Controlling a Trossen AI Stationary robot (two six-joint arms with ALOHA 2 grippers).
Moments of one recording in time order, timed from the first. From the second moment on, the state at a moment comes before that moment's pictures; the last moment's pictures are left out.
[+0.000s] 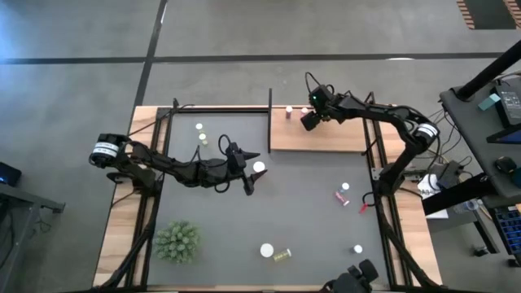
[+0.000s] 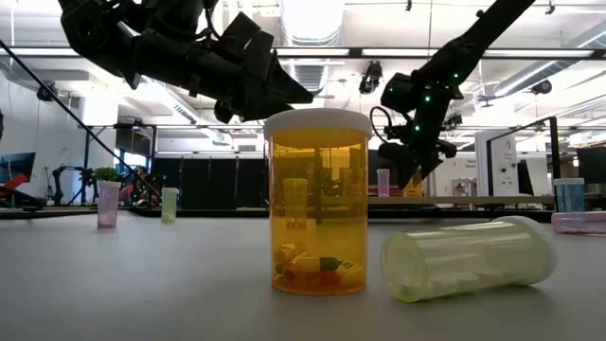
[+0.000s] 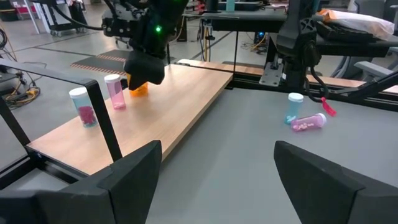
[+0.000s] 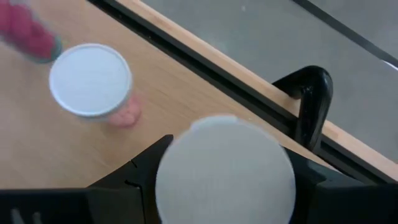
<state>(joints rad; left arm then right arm) -0.06 1.53 0.64 0.75 -0.45 -0.10 -0.78 1.67 1.06 -0.43 0.23 0.13</state>
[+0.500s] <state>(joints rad) -0.06 1.53 0.64 0.75 -0.45 -0.10 -0.78 1.67 1.05 -0.43 0.28 0.09</state>
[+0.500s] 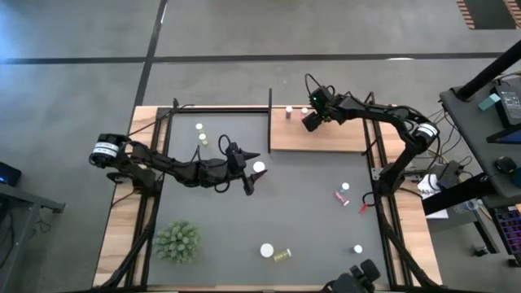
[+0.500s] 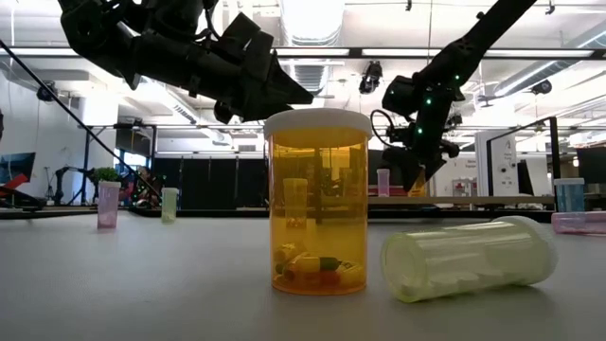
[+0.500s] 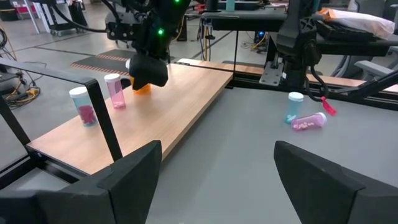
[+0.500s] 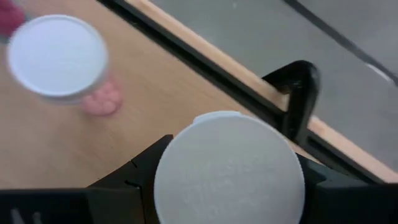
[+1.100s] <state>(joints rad) -0.06 1.53 0.64 0.75 -0.45 -0.10 -0.78 1.67 1.05 -0.43 0.25 0.06</state>
